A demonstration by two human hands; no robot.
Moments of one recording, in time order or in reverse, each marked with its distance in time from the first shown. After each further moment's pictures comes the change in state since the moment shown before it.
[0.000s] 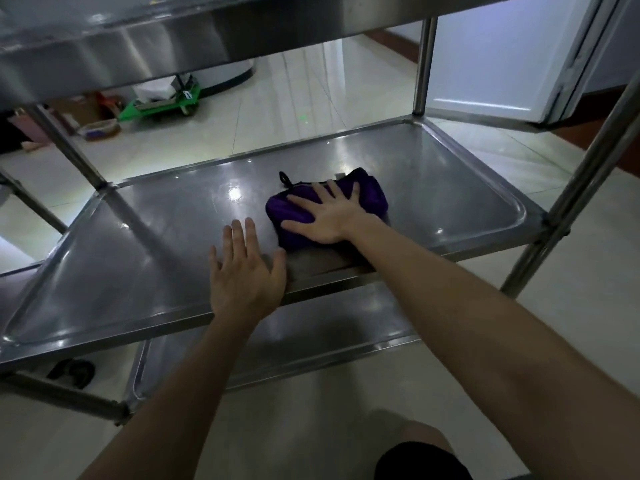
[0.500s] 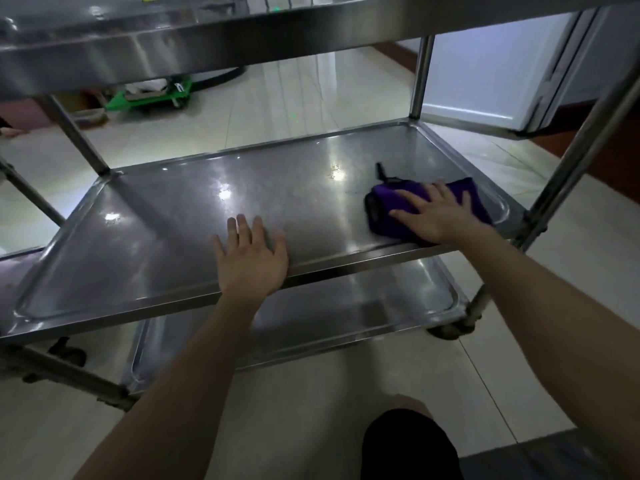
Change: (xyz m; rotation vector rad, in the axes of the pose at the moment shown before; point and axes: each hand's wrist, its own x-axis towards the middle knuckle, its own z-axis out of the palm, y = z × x) left_hand -0.007 0.002 -0.016 0.103 -0.158 0.029; right_hand -0.121 0.141 -0.004 0.027 0.047 0.408
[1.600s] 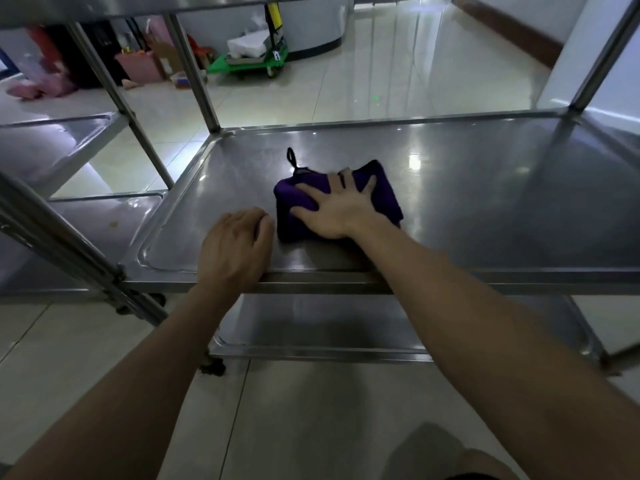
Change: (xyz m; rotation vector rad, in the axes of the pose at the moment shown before) left_hand -0.014 -0.178 -0.032 -0.292 0.253 -0.053; right_hand 0.029 -0.371 0.047 -0.096 -0.022 -0.562
